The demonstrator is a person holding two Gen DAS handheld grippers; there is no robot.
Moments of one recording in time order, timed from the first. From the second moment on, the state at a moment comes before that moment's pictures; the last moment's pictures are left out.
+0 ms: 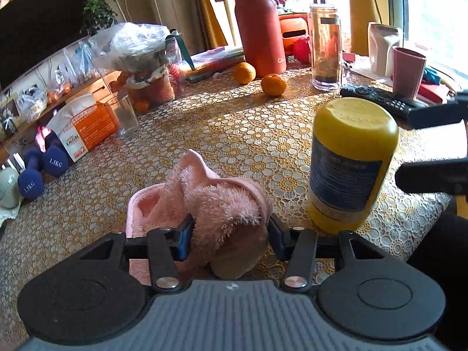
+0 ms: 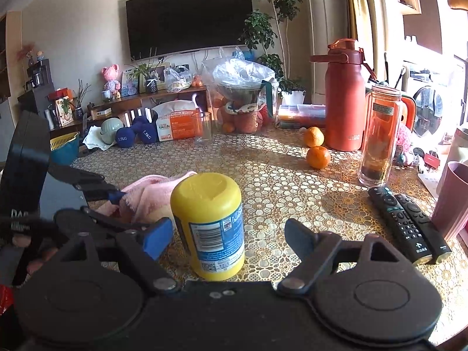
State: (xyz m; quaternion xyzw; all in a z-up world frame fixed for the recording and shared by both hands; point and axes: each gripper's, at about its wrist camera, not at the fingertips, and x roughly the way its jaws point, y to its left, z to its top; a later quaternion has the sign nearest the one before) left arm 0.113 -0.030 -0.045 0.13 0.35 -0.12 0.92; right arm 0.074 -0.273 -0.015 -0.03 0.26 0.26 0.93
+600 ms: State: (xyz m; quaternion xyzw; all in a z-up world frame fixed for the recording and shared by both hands) left arm 0.104 -0.003 0.016 -0.01 0.33 -0.14 0.93; right arm 0.094 -0.236 -0.033 -0.11 0.24 0.31 0.92
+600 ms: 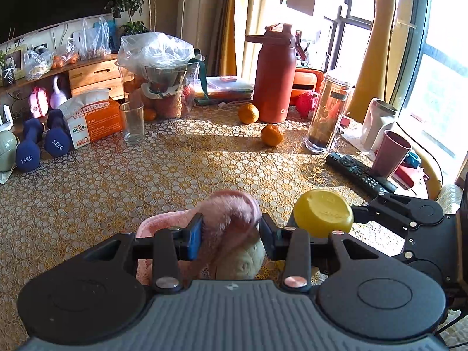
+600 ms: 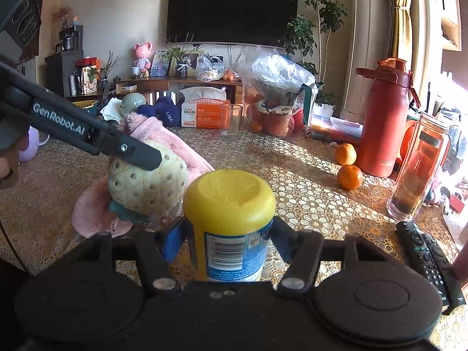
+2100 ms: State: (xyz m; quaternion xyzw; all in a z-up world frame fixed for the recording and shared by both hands) left arm 0.050 -0.087 -0.080 0.30 0.29 -0.15 0.90; right arm 0.103 -0.242 -0.028 -0.08 0.26 0.31 0.91
